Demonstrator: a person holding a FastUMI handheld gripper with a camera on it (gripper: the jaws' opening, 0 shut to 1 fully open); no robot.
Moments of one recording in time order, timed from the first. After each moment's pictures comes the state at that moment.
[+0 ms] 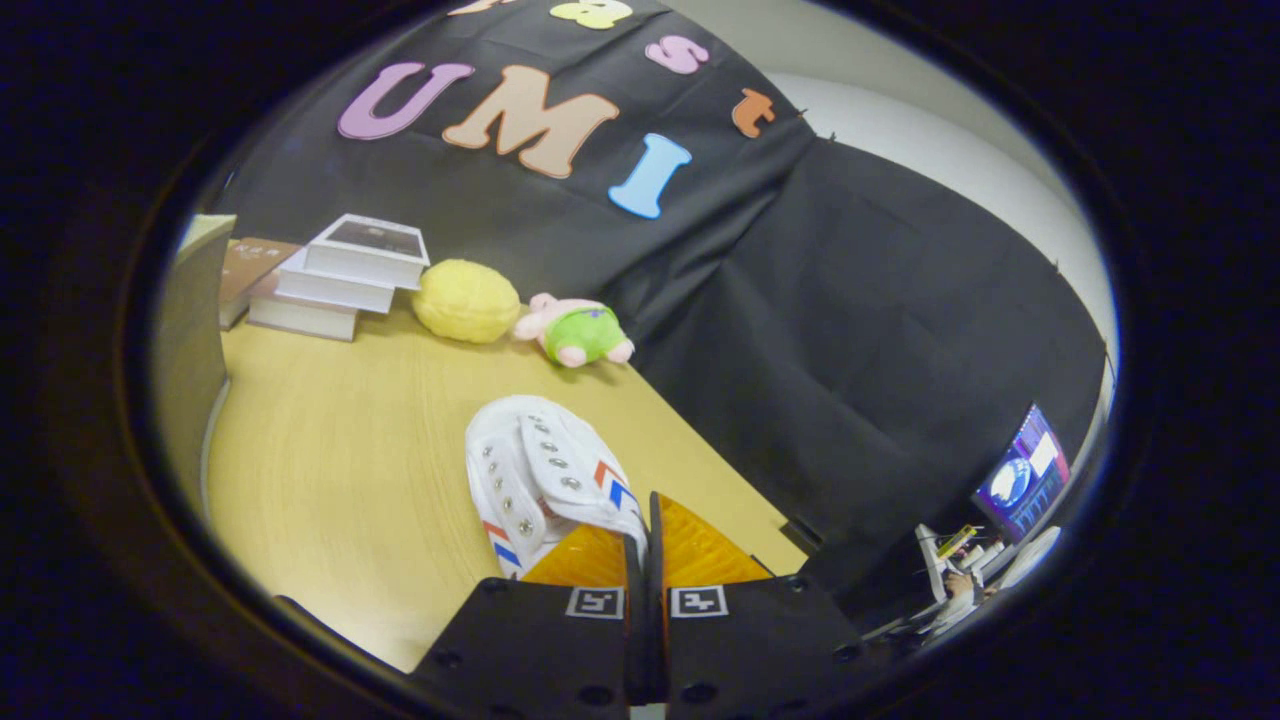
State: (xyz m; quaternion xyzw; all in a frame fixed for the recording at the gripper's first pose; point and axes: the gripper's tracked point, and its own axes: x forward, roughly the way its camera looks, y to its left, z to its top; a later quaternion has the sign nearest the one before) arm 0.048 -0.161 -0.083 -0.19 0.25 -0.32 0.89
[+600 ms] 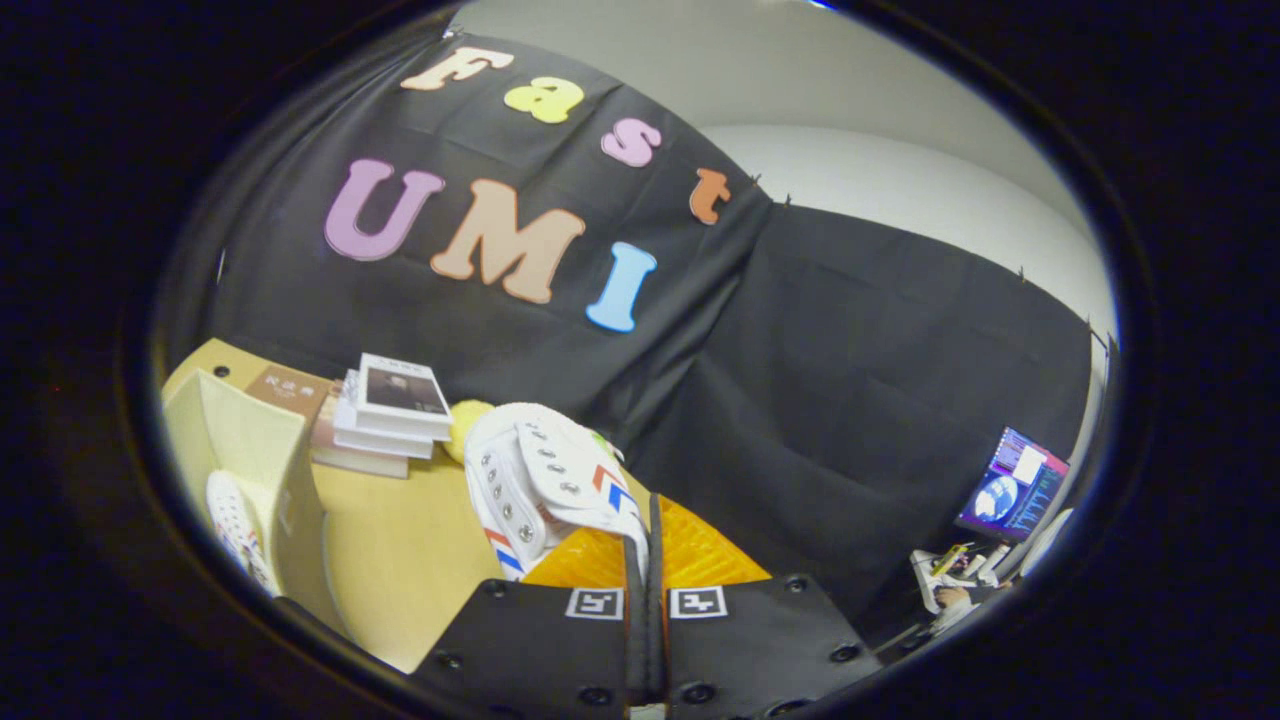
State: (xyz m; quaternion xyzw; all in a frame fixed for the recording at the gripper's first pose) arm 0.020 -0.062 0.091 -0.17 0.12 -0.30 0.93
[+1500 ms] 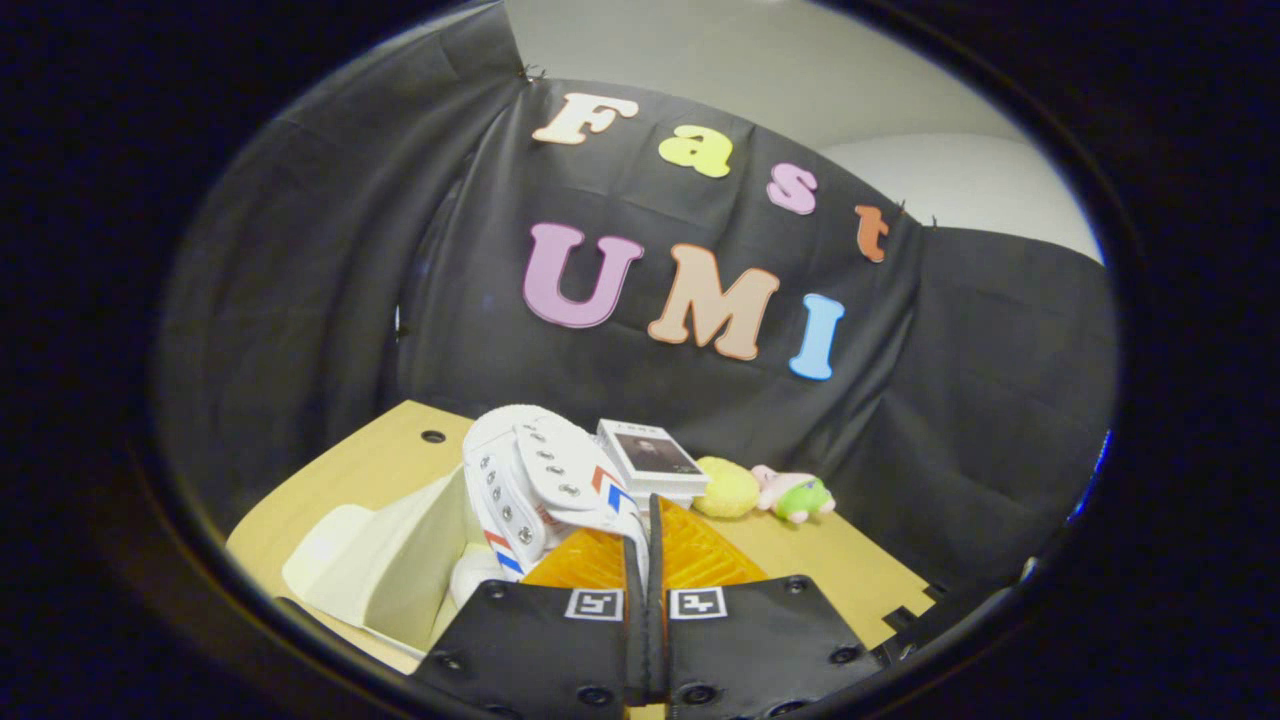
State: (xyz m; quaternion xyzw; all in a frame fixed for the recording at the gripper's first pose) arm 0.072 0.184 0.047 -0.11 0.14 -0.07 0.98
